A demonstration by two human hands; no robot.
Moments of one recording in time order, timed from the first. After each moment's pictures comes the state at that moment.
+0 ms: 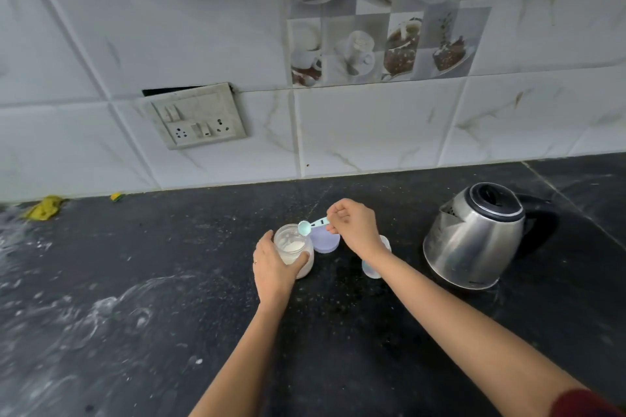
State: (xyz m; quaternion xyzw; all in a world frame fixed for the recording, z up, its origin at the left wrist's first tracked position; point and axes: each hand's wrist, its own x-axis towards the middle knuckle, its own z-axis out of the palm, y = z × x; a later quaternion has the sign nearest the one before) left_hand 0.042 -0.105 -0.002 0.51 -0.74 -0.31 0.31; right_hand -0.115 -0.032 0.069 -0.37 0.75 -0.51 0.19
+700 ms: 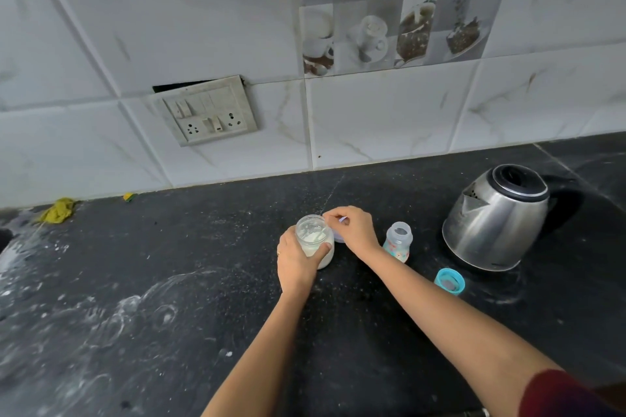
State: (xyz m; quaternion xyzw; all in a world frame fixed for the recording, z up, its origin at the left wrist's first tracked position) left_hand 0.051 -0.115 -0.008 0.49 -0.76 -0.34 0.27; right_hand -0.083 -0.063 0.028 -0.38 0.78 -0.46 0.17
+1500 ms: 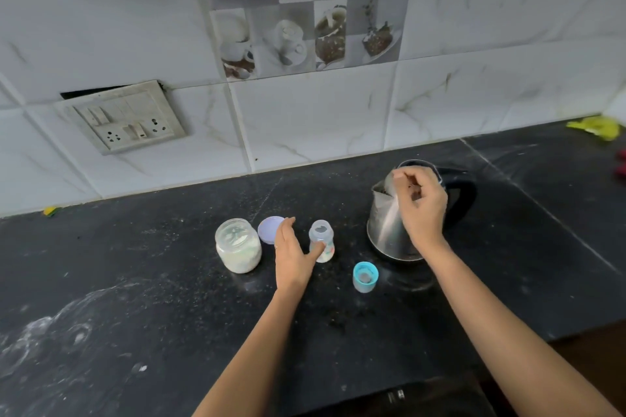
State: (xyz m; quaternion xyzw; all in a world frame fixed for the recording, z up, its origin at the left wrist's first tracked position) left_hand -0.050 -0.014 0.002 0.39 -0.79 -0.39 0.27; right_hand -0.220 0.129 0.093 -0.34 0.70 -0.61 -0.16
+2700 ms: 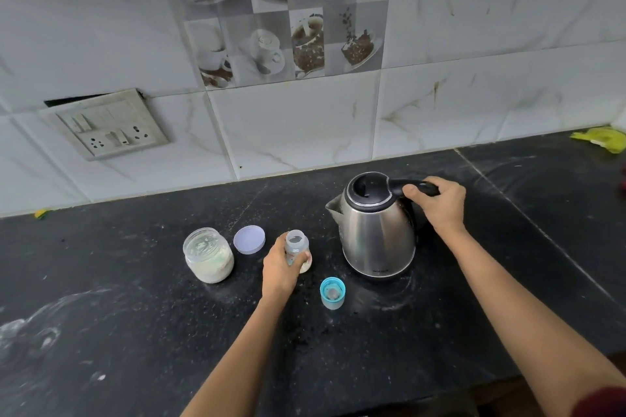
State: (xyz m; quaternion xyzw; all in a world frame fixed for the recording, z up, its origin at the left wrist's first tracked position) left_hand -0.094 0.001 -0.016 0.41 -0.75 -0.45 0.25; right_hand -0.346 0.177 0.084 -0.33 0.74 -0.59 -0.03
